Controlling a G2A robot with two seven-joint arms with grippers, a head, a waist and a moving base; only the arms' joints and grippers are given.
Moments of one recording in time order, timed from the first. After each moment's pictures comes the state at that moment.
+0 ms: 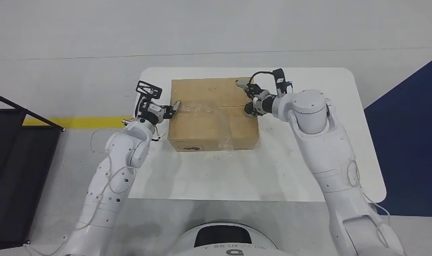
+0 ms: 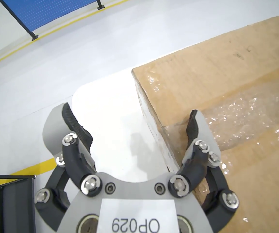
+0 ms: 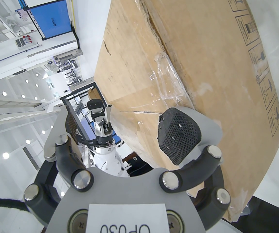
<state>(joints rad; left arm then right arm) 1.36 -1.26 -1.33 -1.56 1.41 -0.13 -0.28 -1.10 -1.31 1.28 -1.54 0.02 0.71 0.69</state>
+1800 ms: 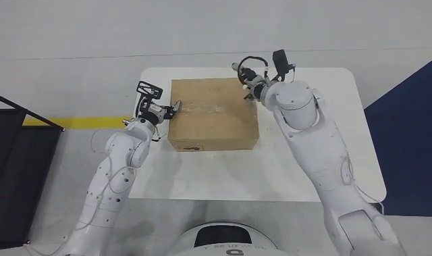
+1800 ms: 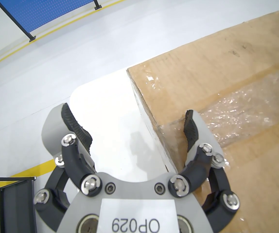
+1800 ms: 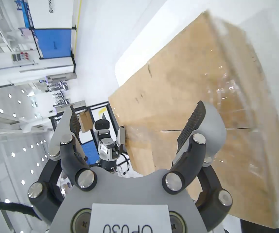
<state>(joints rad) 1.36 -1.26 -1.33 -1.56 1.41 -0.13 -0.28 -1.05 -1.33 1.20 -1.69 -0.08 0.86 0.43</state>
